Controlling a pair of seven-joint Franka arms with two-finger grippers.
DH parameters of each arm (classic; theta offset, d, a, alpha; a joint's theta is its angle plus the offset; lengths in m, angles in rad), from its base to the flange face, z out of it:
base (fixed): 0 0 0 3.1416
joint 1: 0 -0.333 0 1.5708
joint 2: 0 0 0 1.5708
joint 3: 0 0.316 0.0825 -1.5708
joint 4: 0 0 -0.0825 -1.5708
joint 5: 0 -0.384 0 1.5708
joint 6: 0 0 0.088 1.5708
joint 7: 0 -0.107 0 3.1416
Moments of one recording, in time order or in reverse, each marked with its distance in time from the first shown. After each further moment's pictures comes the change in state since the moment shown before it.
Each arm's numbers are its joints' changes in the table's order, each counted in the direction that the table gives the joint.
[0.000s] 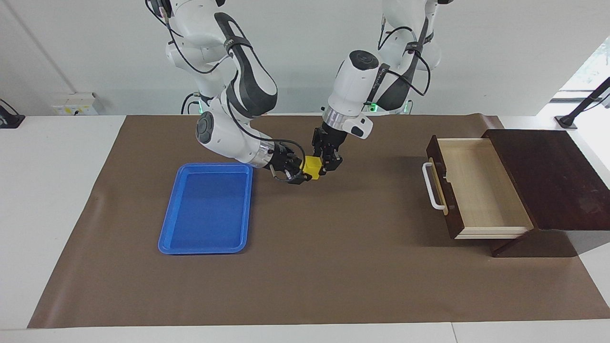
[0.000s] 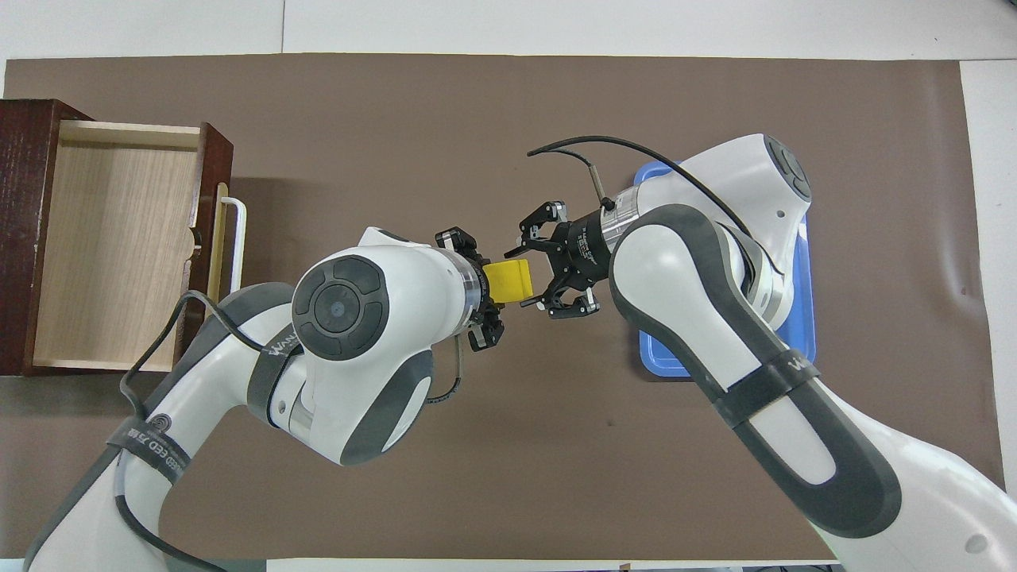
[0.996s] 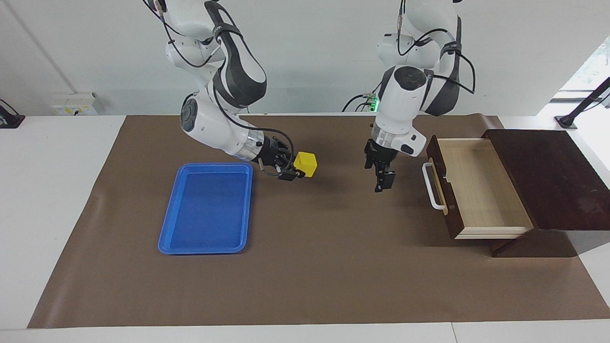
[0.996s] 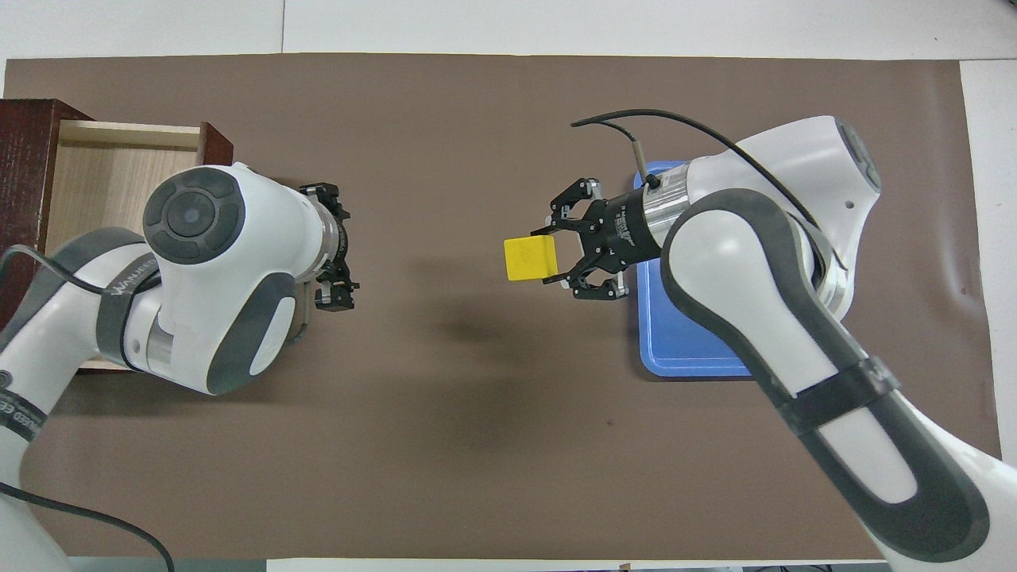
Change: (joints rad) left arm -0.271 -0.008 0.012 0.001 -0.246 0.208 -0.307; right arm 0.090 -0.047 -0.007 -0.002 0.001 0.029 -0.032
